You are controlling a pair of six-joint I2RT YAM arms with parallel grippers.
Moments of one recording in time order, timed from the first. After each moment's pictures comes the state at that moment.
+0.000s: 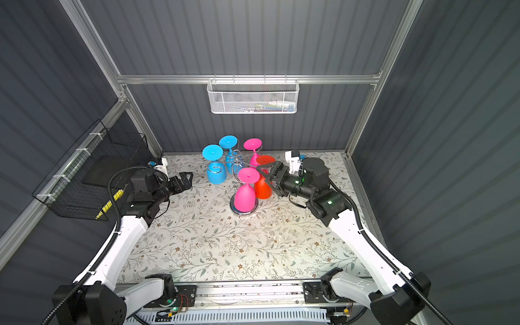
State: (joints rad) left arm -0.05 1.13 0.93 -0.25 0.19 -0.34; right arm 0.50 1.15 1.15 -0.21 -0.49 1.16
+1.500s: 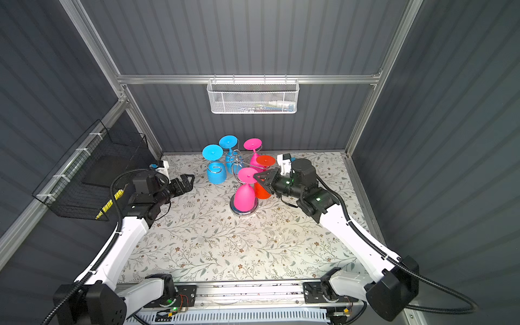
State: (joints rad) left arm -0.05 1.12 0.90 -0.25 0.21 -0.36; right arm 0.55 1.22 1.12 -0.16 -0.47 1.18
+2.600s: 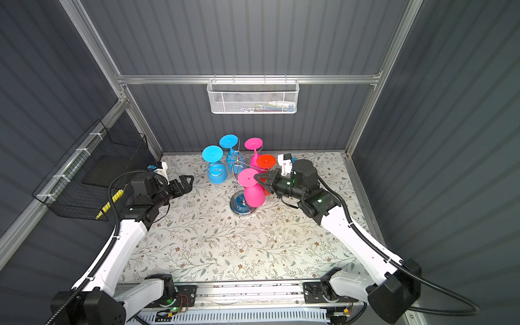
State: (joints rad) left arm -0.05 1.09 0.90 -0.28 0.21 -0.38; right arm 0.56 1.20 1.12 -0.16 -0.46 1.18
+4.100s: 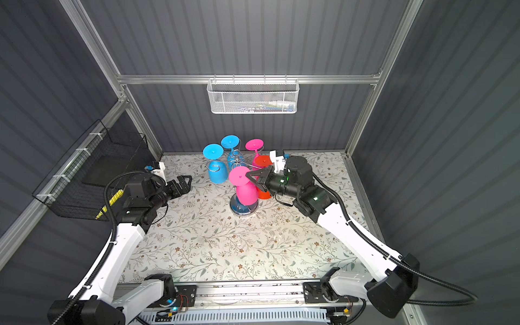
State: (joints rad) left arm -0.05 1.04 0.90 -0.31 0.20 -0.37; right arm 0.64 1.24 1.22 -0.16 -0.44 1.18
